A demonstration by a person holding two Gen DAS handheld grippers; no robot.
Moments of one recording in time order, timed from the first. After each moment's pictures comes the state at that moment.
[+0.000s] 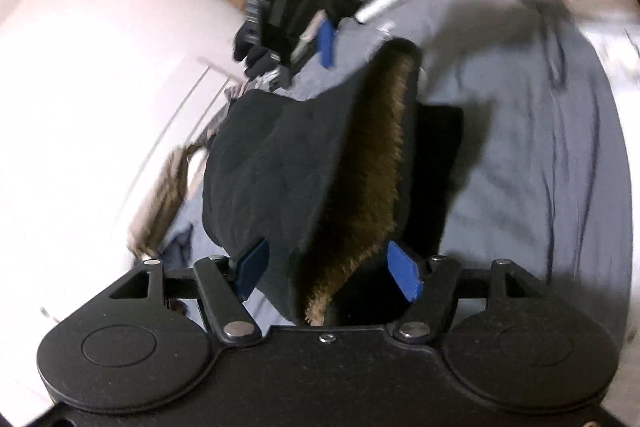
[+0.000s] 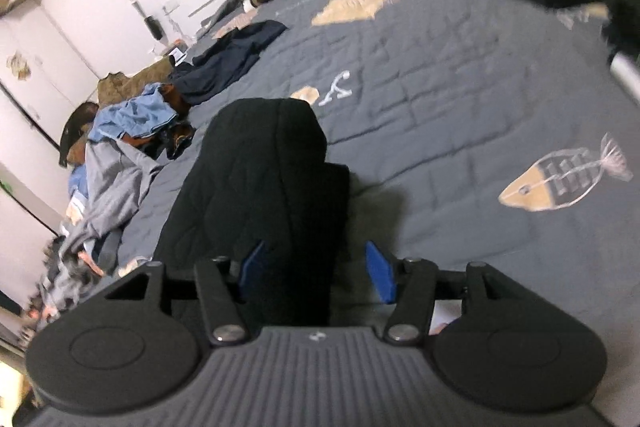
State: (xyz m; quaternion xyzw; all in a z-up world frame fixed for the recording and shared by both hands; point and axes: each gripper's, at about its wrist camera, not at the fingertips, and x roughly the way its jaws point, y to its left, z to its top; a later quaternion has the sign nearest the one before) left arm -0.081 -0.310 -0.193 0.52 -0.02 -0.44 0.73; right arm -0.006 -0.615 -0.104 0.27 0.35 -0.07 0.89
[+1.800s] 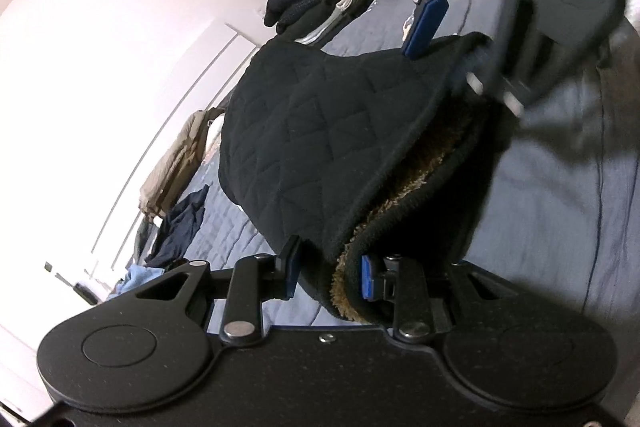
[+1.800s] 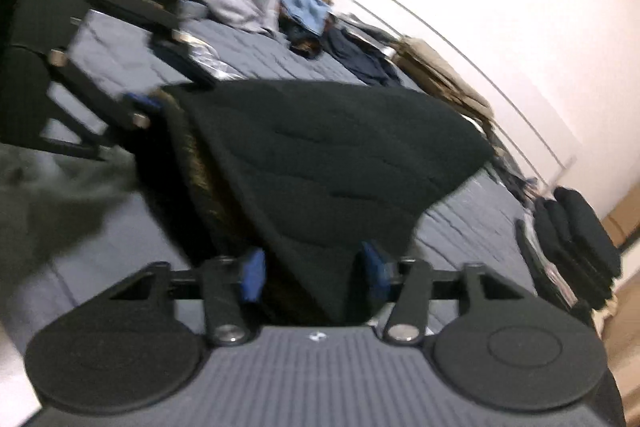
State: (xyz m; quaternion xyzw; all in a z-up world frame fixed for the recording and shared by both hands) left arm -0.055 -0.299 -0.184 0.48 0.02 -0.41 0.77; right arm -0.076 -0.413 -0.156 -0.28 0.31 -0.05 0.91
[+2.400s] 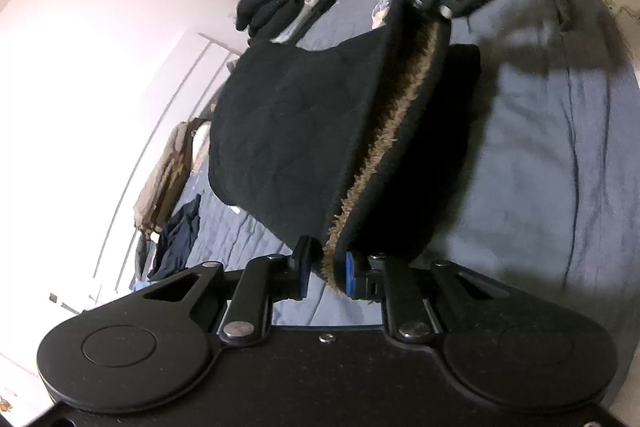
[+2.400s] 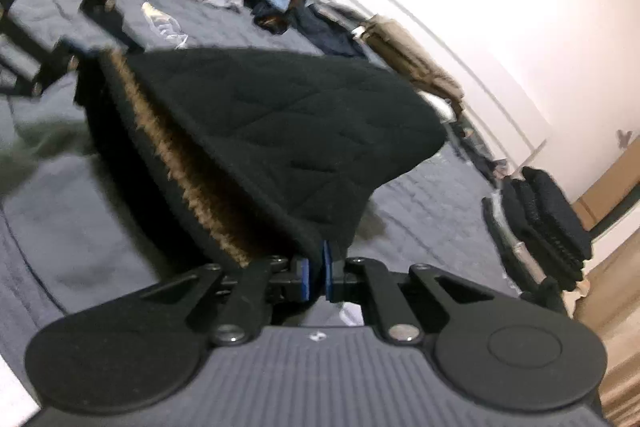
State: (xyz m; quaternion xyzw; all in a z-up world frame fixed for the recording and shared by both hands) left arm -0.058 -0.293 -0.187 0.53 0.01 -0.42 0.74; right arm -0.085 -0.429 -0.151 -0.29 0.31 -0.09 0.90
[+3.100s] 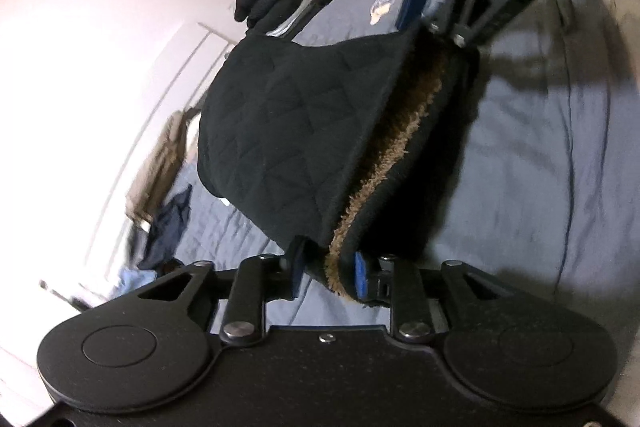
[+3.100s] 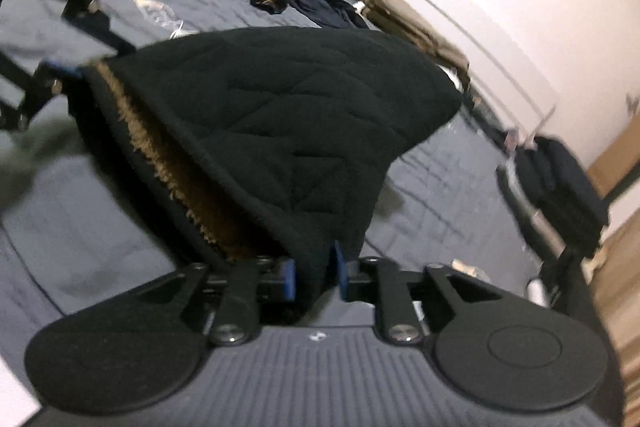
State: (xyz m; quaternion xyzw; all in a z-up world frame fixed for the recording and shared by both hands) left arm -0.058 -0.297 -0.191 0.51 0.05 -0.43 0.74; right arm -0.072 -0.437 -0.160 -0.24 0.36 -0.10 0.90
